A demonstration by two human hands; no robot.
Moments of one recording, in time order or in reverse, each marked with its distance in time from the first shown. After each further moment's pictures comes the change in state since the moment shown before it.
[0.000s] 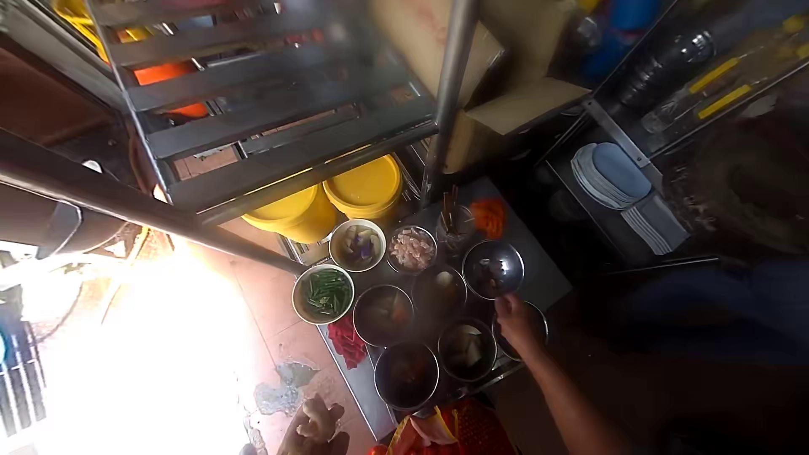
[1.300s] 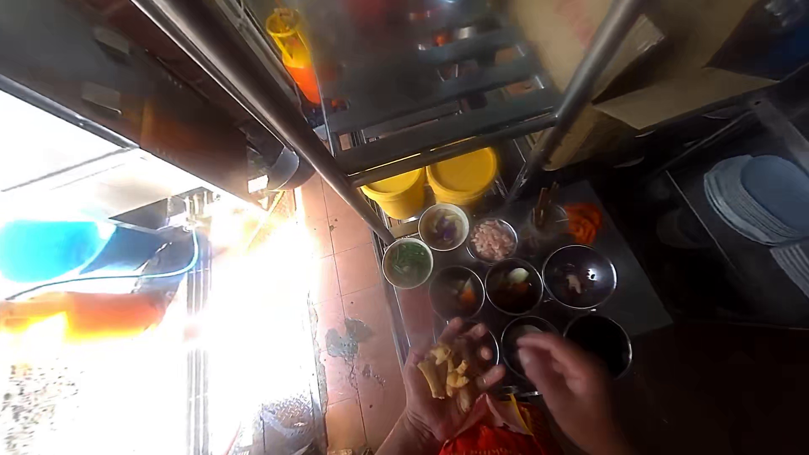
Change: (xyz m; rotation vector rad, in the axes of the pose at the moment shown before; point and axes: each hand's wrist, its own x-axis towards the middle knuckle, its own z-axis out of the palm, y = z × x) left_hand 0.055 -0.062 0.040 -0.373 -0.140 -0.054; right_hand -0.160 -0.083 -0.002 0.409 -0.154 -0.890
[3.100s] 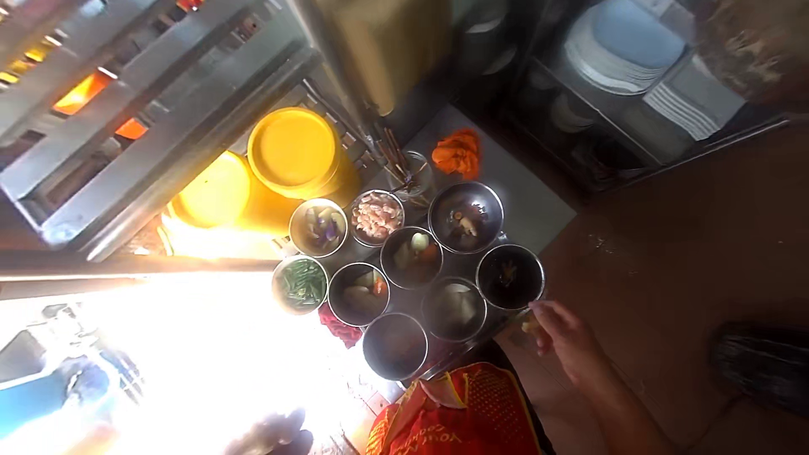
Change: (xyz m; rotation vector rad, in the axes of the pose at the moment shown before) left_hand -0.020 0.034 0.059 0.620 0.157 -0.115; right_hand -0.124 0.169 -0.101 0.473 0.479 0.913
